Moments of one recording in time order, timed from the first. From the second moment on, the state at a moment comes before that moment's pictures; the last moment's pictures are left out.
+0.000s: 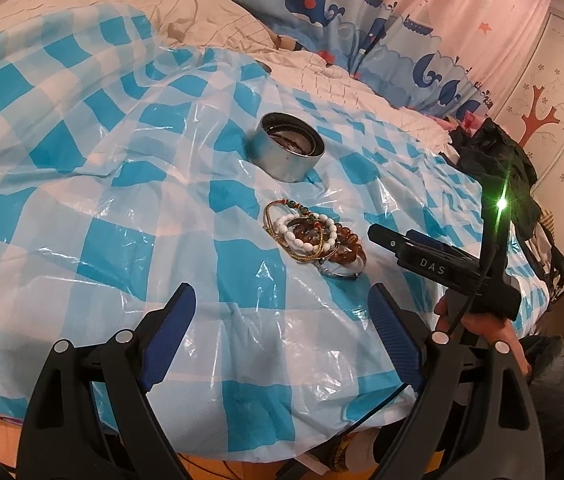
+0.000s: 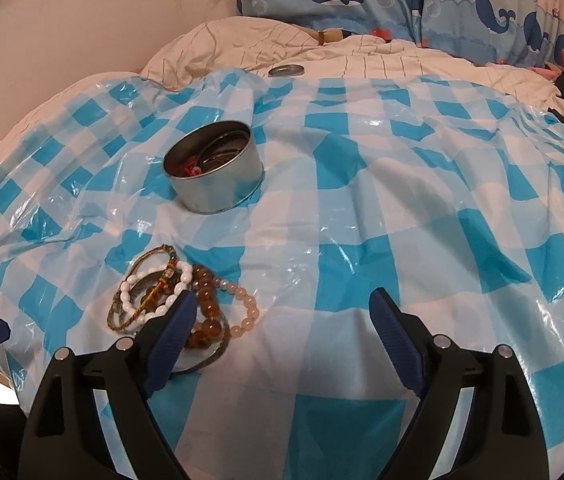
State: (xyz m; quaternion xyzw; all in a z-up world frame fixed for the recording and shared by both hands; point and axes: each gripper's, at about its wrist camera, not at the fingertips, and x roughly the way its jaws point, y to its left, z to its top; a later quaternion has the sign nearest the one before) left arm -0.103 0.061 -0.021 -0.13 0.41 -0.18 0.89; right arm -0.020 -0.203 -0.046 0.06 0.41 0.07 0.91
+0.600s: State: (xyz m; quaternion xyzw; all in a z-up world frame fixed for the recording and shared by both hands) left arm -0.101 0.062 -0.028 -0.13 0.41 -0.17 0.89; right arm -0.027 -0.201 -0.048 0.06 0.41 0.07 0.91
